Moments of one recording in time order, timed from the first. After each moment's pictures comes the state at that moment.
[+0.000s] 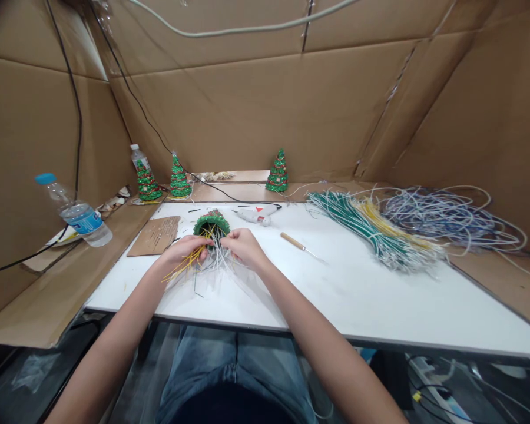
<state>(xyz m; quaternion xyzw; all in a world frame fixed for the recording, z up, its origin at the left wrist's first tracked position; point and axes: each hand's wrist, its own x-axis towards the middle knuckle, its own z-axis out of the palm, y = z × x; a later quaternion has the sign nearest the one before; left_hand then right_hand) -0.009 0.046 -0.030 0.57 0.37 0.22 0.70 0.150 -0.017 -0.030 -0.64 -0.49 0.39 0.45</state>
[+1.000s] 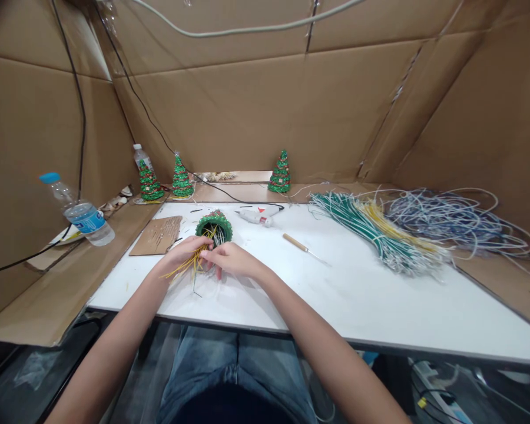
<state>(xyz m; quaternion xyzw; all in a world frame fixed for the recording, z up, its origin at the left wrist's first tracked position) -0.009 0.046 -0.034 0.58 0.33 0.21 0.72 0.133 -0.031 -0.027 -0.52 -0.68 0.43 0.30</state>
